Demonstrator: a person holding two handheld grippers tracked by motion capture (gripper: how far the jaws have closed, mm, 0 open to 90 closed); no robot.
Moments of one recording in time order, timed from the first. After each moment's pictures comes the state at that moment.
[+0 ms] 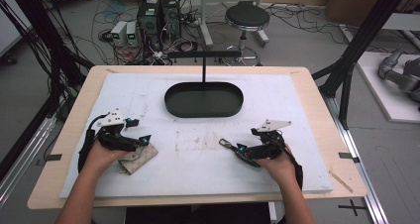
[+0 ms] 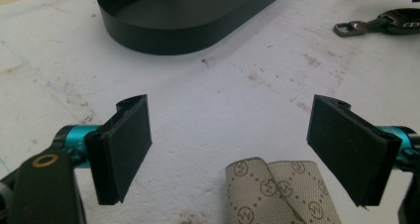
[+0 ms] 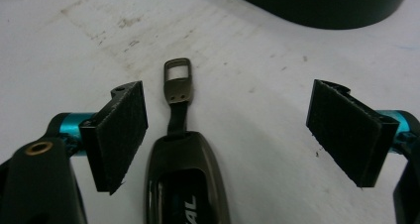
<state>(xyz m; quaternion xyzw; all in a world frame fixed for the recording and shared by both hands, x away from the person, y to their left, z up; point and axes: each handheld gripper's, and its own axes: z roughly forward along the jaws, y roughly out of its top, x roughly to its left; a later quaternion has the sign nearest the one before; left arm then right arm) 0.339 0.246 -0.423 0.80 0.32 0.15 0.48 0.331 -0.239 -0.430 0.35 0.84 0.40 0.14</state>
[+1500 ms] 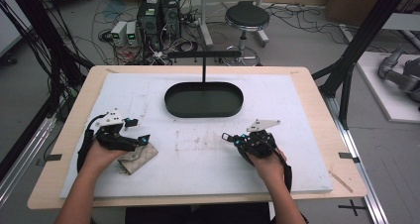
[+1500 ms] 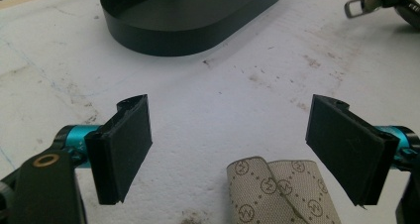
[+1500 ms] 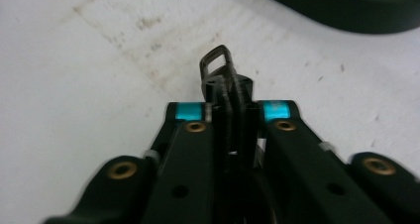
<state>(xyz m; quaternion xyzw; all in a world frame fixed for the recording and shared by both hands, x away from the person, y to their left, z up) 0.338 0.249 -0.421 0.80 0.32 0.15 0.48 0.324 -0.213 -0.418 0.34 0.84 0.40 0.14</state>
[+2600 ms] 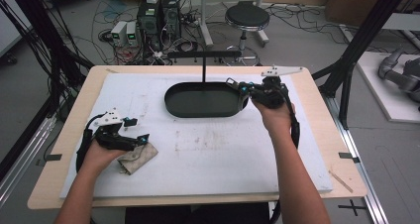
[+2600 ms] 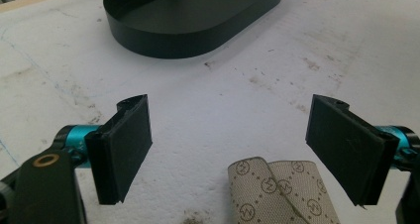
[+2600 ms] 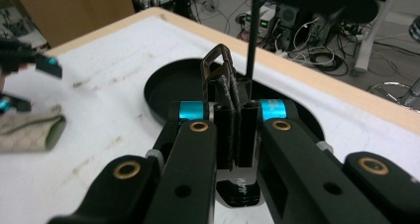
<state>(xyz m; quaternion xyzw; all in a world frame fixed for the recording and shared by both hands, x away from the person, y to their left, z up) 0.338 0.250 -0.420 0.80 0.32 0.15 0.49 0.396 -0.222 -0.298 0.35 0.78 0.49 0.19</state>
